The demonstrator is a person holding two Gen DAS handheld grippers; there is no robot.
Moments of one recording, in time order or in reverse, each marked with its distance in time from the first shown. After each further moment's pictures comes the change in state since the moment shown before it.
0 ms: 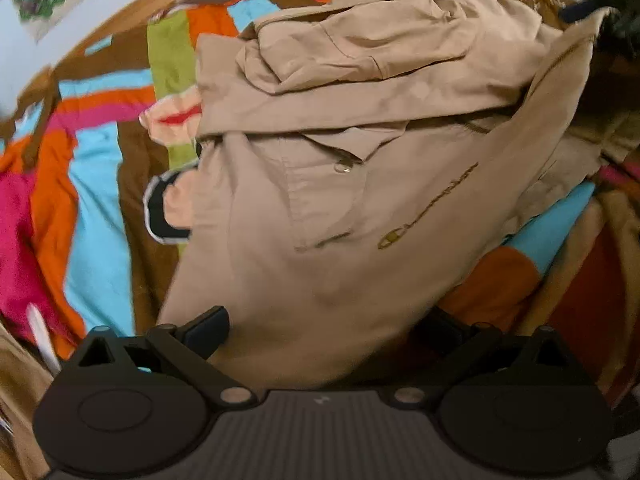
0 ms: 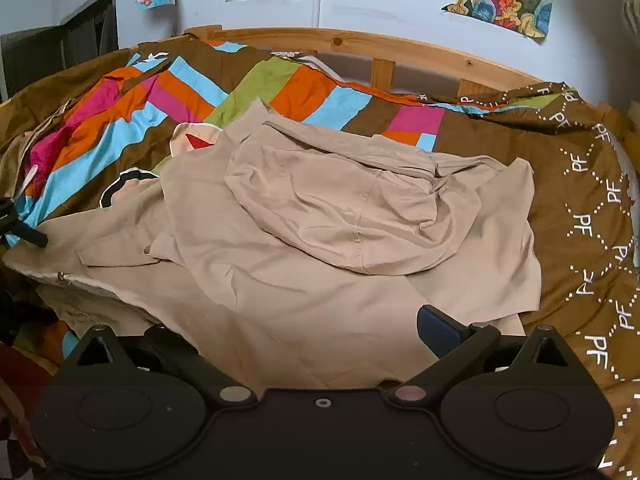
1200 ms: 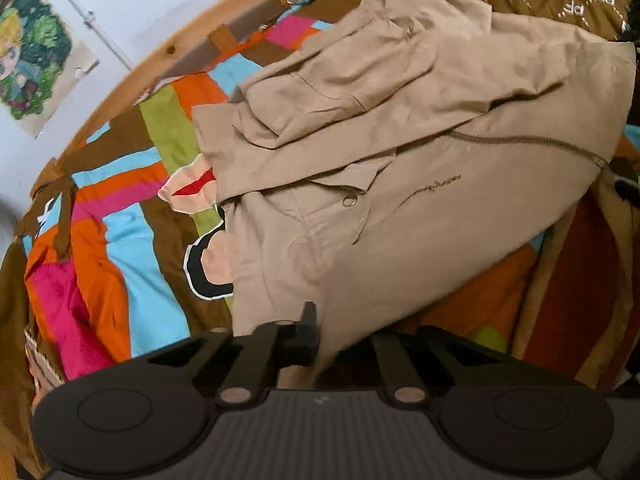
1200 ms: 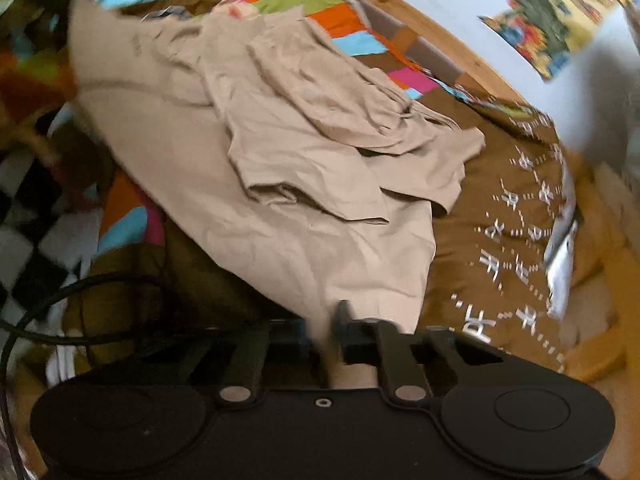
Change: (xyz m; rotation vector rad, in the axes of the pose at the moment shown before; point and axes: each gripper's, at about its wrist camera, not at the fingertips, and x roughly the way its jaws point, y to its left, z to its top) left arm -0.035 -0.003 -0.005 0.193 -0.112 0.087; right arm -0.075 -0.017 -0.124 -0.388 0.126 -0.192
